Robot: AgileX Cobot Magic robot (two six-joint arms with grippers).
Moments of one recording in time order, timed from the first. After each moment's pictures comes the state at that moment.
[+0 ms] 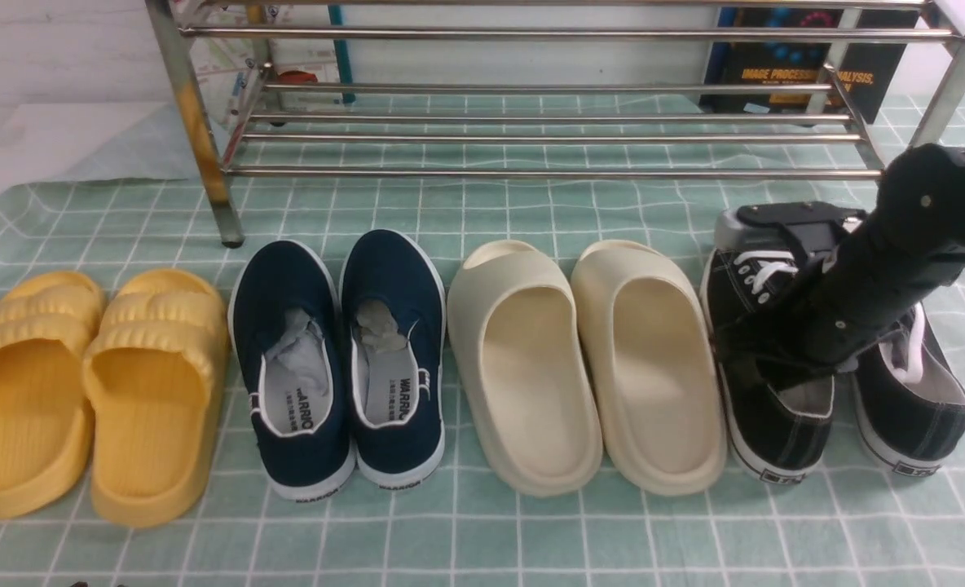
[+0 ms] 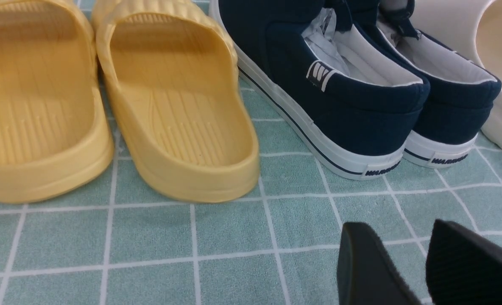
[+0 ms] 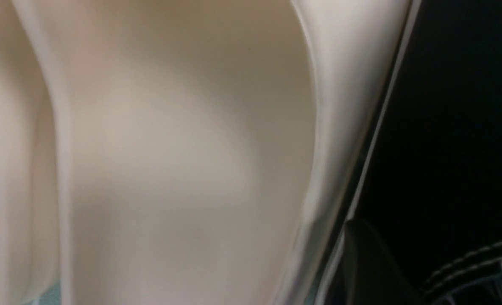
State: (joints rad) right arm 0.24 1.82 -1.17 0.27 0.68 -0.09; left arm -0.18 -0.01 0.03 -0.14 0.40 -0.04
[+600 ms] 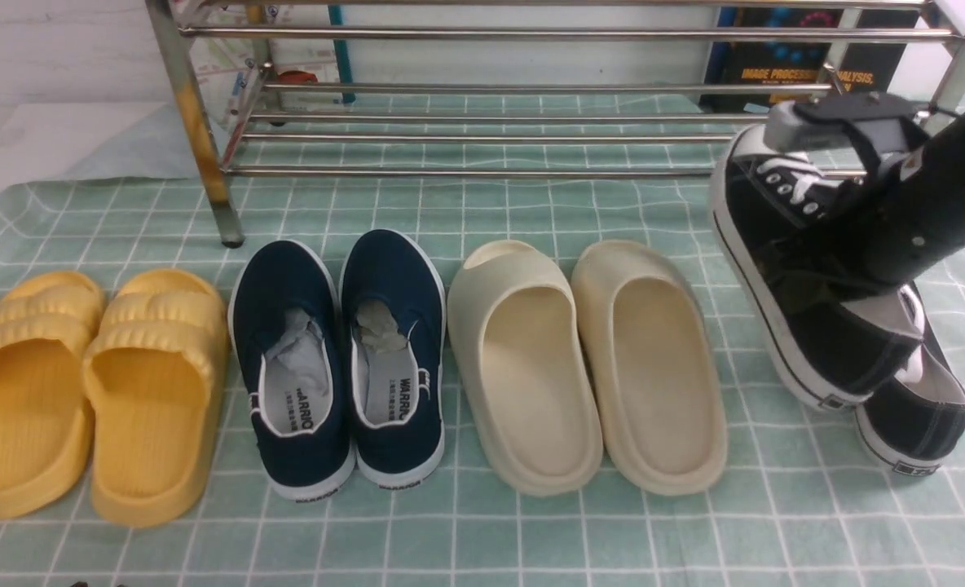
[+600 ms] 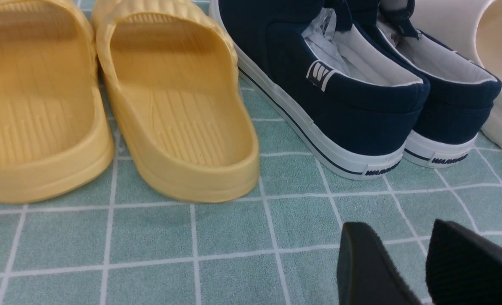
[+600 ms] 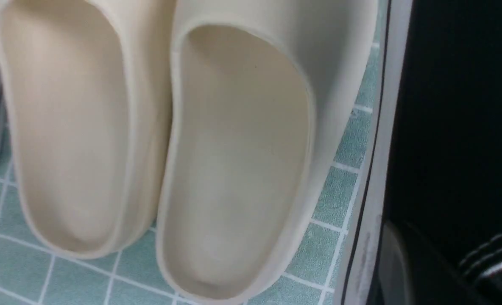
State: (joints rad) right arm 0.24 1.58 -1.27 0.23 0.85 -0.08; left arm -0.18 -0.01 0.03 -0.14 0.40 -0.04
